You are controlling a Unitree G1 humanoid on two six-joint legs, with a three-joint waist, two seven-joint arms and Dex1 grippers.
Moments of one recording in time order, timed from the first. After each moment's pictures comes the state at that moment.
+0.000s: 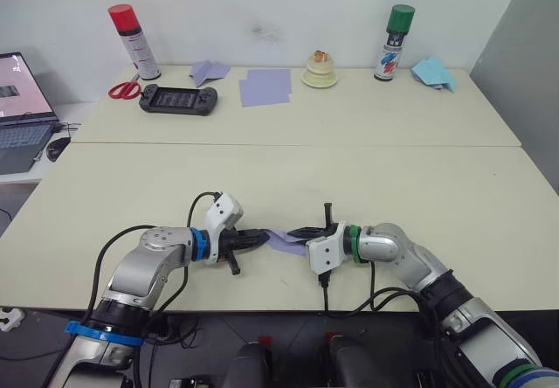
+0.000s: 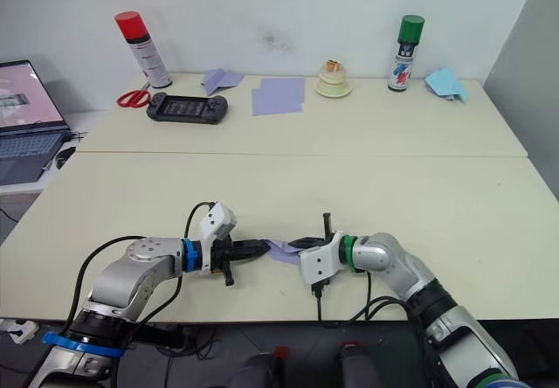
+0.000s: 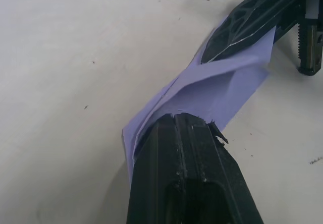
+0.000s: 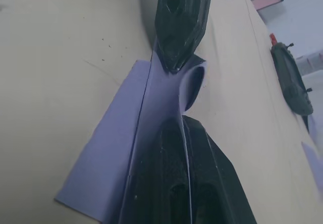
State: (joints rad) left arm -0.29 0.62 -0.12 0.02 -0.35 0.54 -0.99; right arm -0.53 -0.40 0.51 0.37 -0.49 -0.59 0.60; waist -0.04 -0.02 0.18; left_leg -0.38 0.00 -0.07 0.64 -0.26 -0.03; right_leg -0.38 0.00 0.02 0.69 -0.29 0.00
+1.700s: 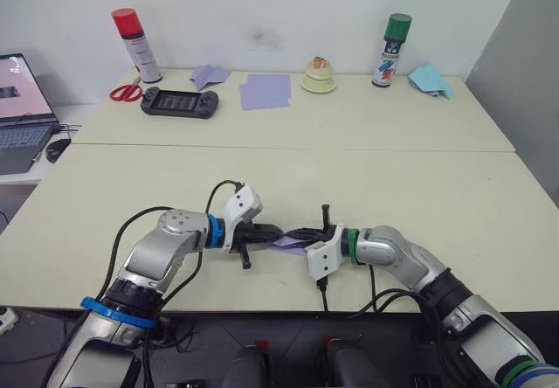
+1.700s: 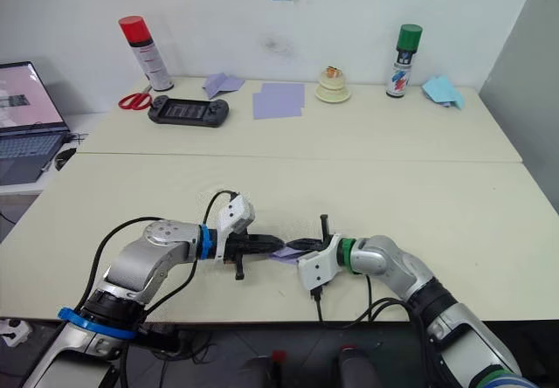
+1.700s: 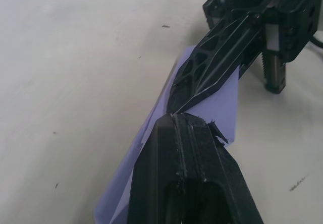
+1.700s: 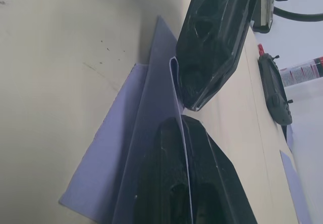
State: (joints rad) left arm -0.43 0.61 -0.23 0.05 -0.30 0.52 -1.06; right arm -0.54 -0.42 0.57 0.40 -0.53 -0.62 0.50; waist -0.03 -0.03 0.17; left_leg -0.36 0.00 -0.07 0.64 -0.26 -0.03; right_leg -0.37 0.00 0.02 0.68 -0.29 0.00
